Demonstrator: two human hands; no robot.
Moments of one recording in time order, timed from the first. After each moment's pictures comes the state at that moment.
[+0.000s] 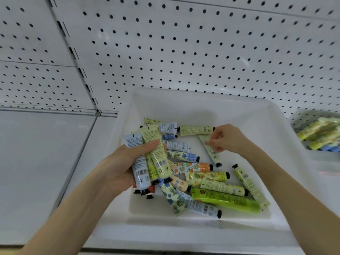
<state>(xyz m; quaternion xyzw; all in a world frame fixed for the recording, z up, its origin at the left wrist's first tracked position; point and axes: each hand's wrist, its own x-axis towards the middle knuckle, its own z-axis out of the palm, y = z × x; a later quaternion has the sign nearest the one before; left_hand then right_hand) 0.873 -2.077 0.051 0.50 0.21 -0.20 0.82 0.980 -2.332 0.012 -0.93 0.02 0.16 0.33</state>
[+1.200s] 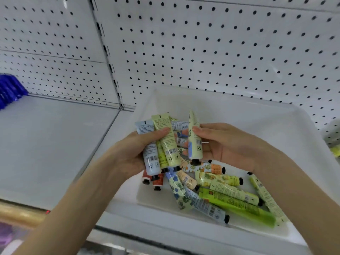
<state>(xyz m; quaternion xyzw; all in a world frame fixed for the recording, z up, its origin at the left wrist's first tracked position) 0.860 -2.087 0.065 0.52 0.23 -0.13 0.81 0.921 -2.275 0.078 -0.62 -0.07 0.42 0.66</state>
